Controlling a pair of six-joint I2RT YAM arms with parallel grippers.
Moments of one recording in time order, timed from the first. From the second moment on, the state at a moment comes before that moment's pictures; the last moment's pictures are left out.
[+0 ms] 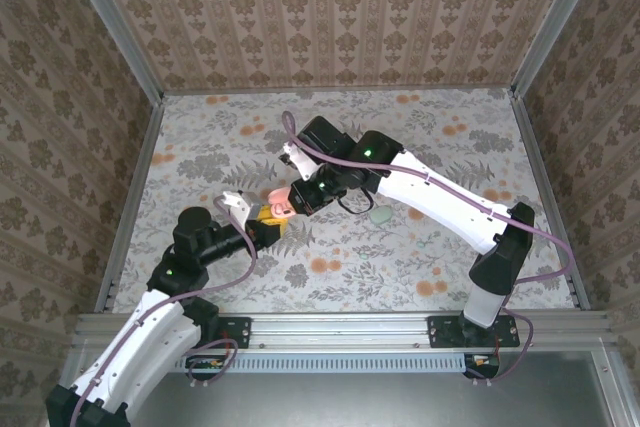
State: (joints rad) left arm -0.48 0.52 0.37 -0.08 0.58 -0.08; right arm 0.92 1.75 1.85 -1.09 -0.24 0.33
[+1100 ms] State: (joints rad) left arm -0.48 0.52 0.37 -0.08 0.64 -0.09; right arm 0.94 1.80 1.91 -1.15 -0.19 0.19
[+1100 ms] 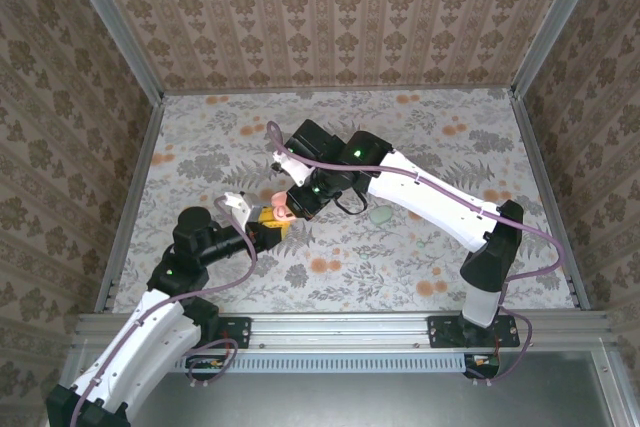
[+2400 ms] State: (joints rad) left arm -0.48 0.52 0.37 -0.02 0.67 -0.11; right arm 0.94 1.82 1.99 -1.19 -0.19 0.19
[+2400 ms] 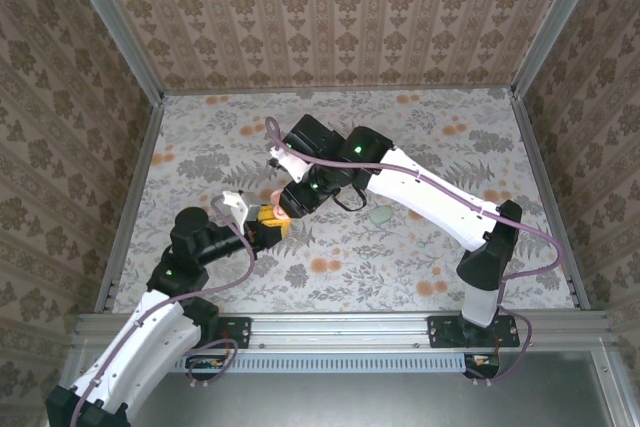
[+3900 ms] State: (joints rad) left arm -0.49 0.60 0.42 0.09 0.68 -0.16; right arm 0.76 1.53 1.61 -0.81 -0.55 0.51
